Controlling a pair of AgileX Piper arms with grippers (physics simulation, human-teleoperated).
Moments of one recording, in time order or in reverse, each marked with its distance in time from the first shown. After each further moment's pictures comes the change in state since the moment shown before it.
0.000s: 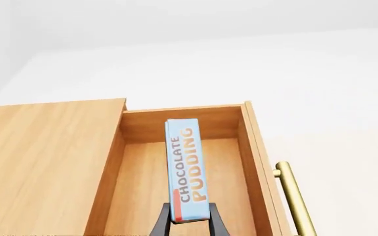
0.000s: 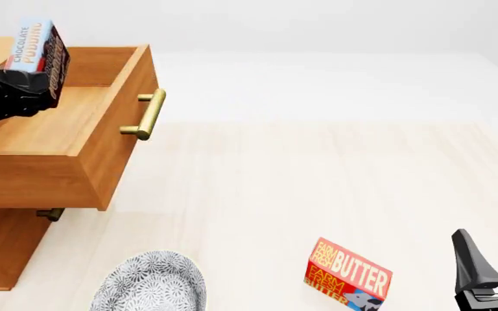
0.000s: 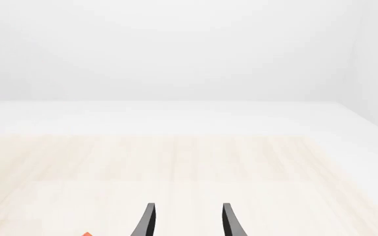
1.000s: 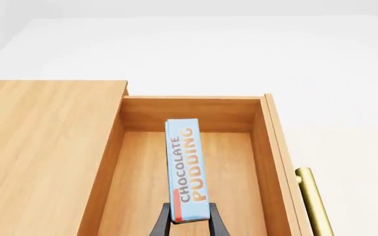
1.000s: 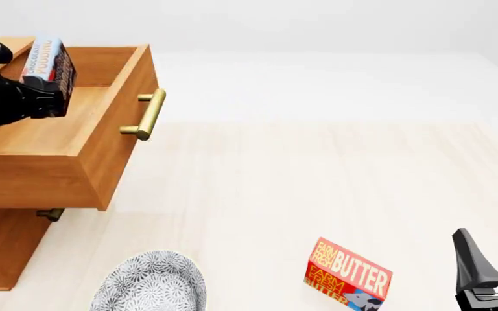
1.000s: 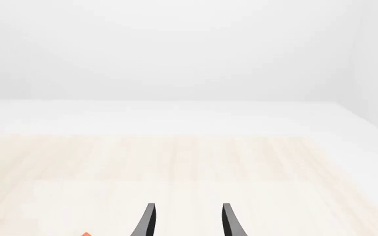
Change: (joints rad) left arm 0.032 0.125 -0.033 0.002 -0.050; right arm -0.002 0.003 -0.008 0.008 -0.008
